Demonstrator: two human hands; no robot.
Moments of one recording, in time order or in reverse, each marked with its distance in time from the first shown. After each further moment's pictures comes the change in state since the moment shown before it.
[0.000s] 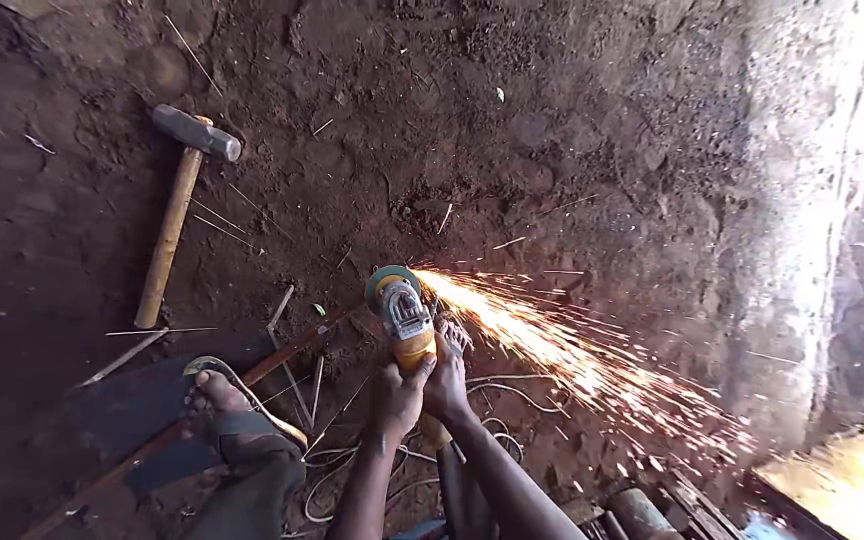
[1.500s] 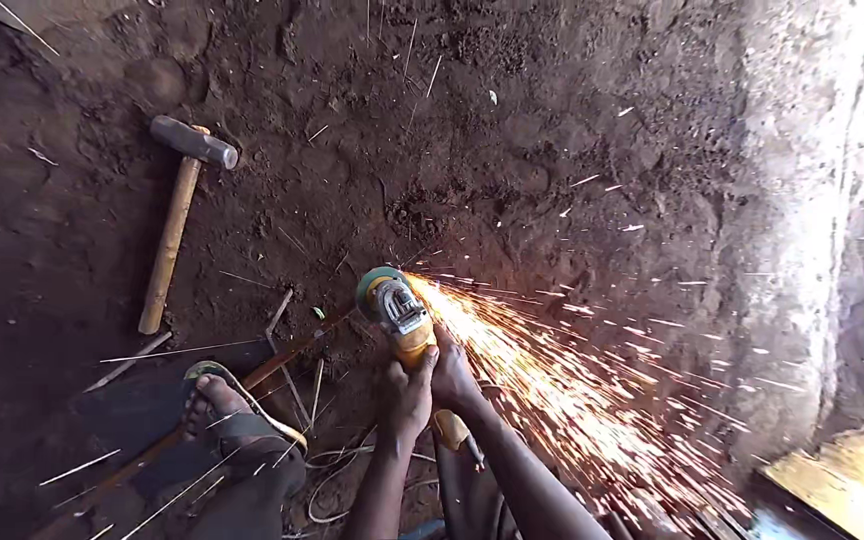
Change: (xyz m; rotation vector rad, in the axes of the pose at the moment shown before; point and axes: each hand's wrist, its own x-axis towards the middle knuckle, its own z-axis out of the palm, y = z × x) left_hand -0.018 0.033 0.014 0.076 0.131 -0.046; right_hand 0.018 -0.017 -0.042 -0.084 -0.276 0.040
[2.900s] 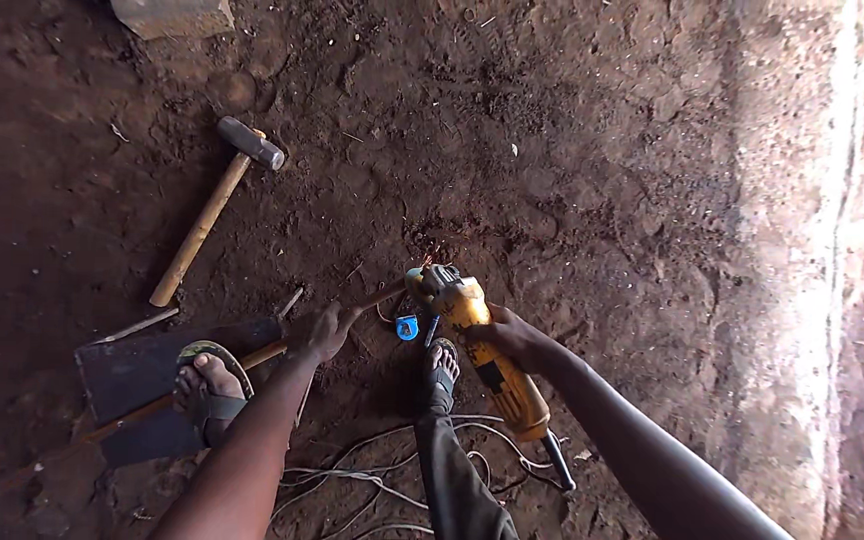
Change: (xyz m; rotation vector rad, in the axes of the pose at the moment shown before) left_hand 0.120 -0.033 -0.111 0.791 0.022 0.272; right_hand 0.030 -0.006 -0.119 0.267 -0.271 0.133
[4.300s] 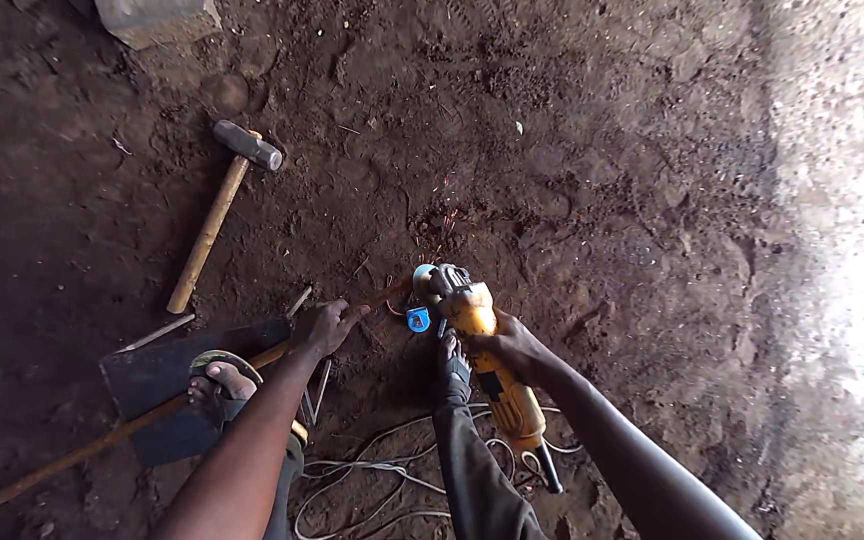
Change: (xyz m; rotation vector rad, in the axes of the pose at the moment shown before) left_hand 0.009 -0.018 0.004 -0.035 0.123 0.155; right_hand 0.001 0.039 0.022 0.078 0.061 -0.055
